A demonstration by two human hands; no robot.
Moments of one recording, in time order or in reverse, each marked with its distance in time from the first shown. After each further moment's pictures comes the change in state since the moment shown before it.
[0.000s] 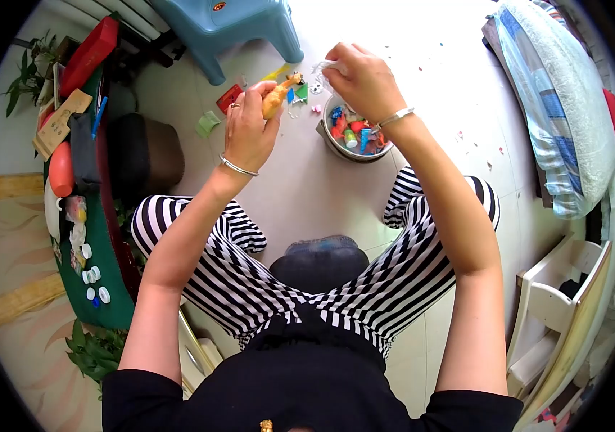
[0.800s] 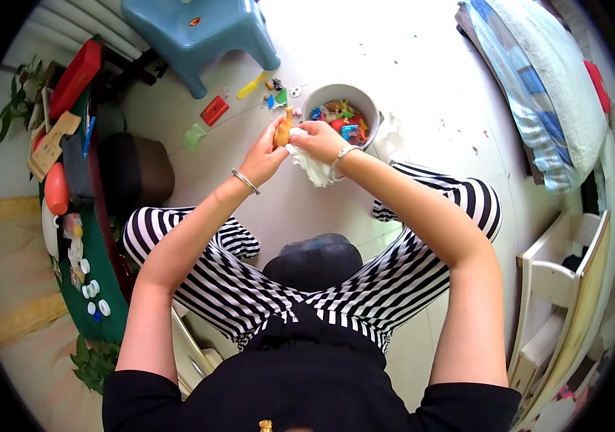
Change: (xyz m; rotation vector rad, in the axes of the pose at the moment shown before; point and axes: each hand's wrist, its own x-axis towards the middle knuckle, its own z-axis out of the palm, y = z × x) left_hand -0.056 -0.018 0.067 -0.567 -0.414 -0.323; right_hand -0.089 0.018 0.076 0.864 -0.422 0.658
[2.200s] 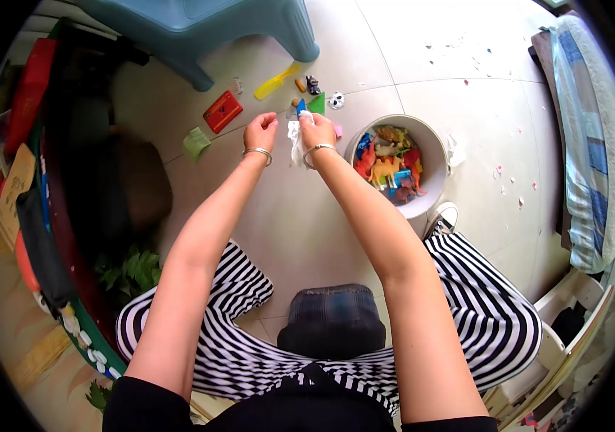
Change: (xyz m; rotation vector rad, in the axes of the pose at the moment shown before) left_hand 0.139 -0.289 -0.032 -0.032 0.467 -0.541; right_hand 0.288 0.169 0.054 0.260 0.478 0.237
